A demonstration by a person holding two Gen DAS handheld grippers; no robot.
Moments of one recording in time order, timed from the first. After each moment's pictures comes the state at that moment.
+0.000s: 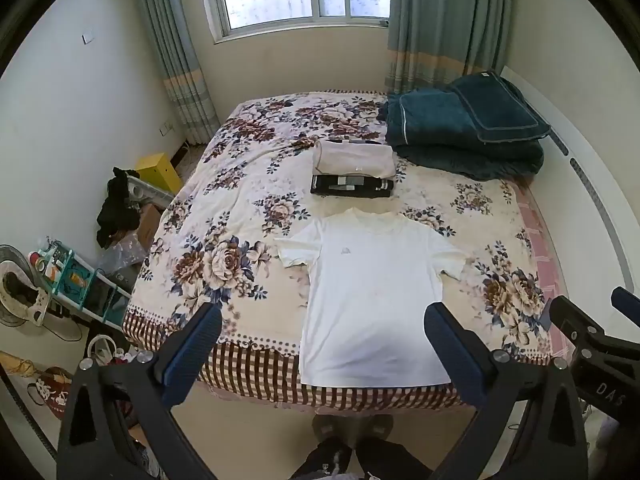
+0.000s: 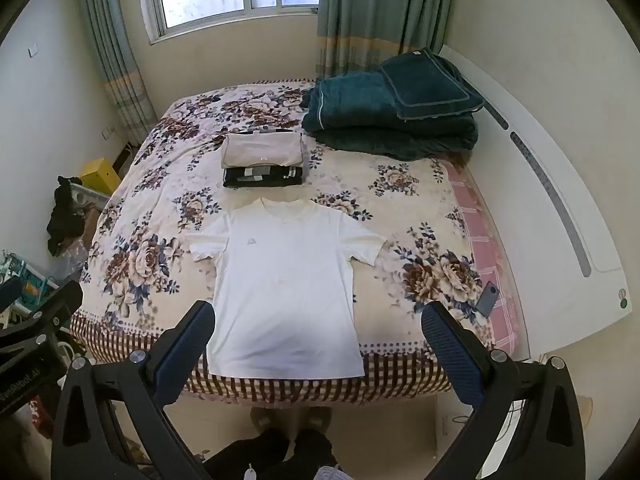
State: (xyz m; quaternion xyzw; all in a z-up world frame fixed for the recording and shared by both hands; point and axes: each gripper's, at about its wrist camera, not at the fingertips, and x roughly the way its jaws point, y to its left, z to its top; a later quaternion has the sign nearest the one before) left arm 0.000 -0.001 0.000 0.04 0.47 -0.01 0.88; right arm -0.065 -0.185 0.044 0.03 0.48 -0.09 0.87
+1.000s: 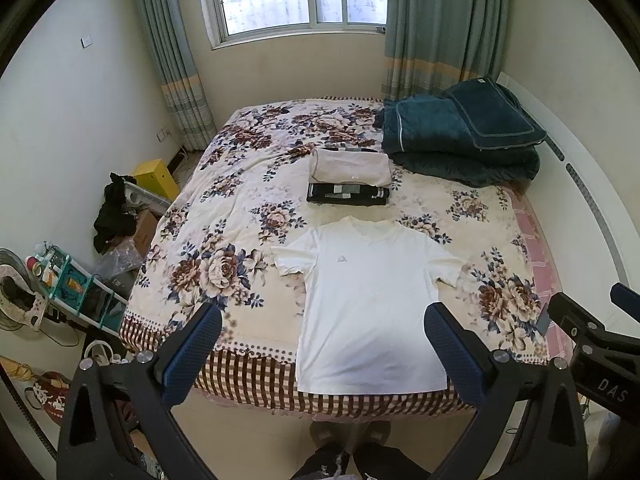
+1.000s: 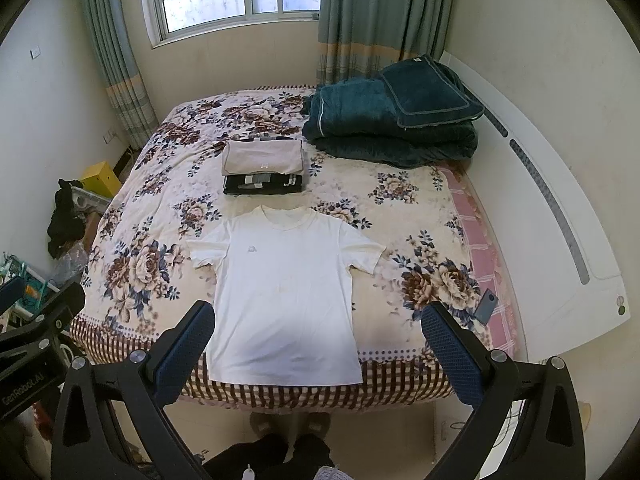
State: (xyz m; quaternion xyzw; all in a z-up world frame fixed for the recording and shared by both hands) left arm 0.006 -0.007 0.007 0.04 0.46 -0.02 0.89; right arm -0.081 -0.177 0.032 0.03 0.47 -0.09 0.88
